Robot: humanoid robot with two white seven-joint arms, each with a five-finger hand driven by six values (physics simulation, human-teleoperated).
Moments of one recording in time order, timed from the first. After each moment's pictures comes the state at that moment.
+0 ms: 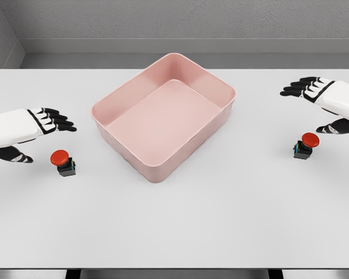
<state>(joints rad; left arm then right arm) -0.51 1.25 -0.74 -1.63 -0.24 -0.61 -0.20 -0.48 -1.16 0.61 -1.54 0.21 -0.61 0.11</state>
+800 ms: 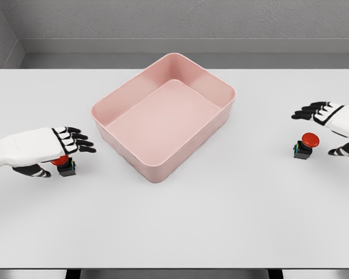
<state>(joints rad) -0.46 1.17 -0.74 -1.66 -0.38 -0.61 -0.19 -0.40 -1.25 0.70 -1.53 0.21 -0.61 0.03</state>
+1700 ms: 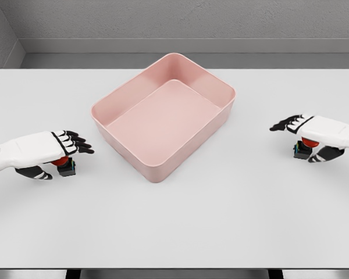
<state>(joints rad) -0.43 1.11 -0.74 -1.58 -0.39 -0.61 -0.19 -0.48 -1.04 0.70 -1.39 0.26 -0.57 0.30</state>
